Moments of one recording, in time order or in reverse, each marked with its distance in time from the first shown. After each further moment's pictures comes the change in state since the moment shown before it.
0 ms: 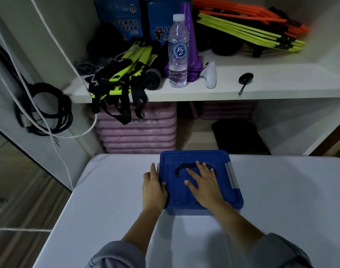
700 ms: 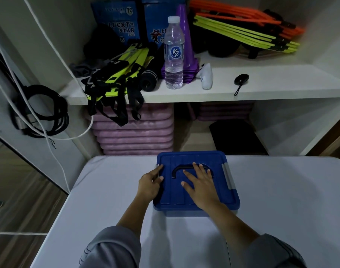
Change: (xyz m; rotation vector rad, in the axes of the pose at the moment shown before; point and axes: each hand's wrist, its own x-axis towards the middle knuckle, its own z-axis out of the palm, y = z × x) left_hand 0.030 -0.002 -0.011 -0.280 -0.270 -0.149; right_hand -0.001 -0.001 -0.001 0.002 -0.005 0.004
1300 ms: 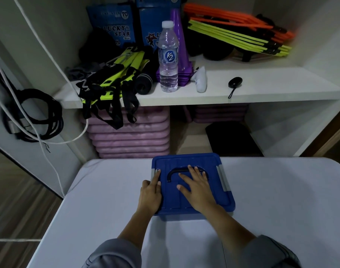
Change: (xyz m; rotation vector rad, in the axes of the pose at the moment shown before) left_hand -0.009 -0.013 0.026 0.204 0.061 0.104; right_hand 0.000 0.000 -0.008 0.116 -0.012 -0.043
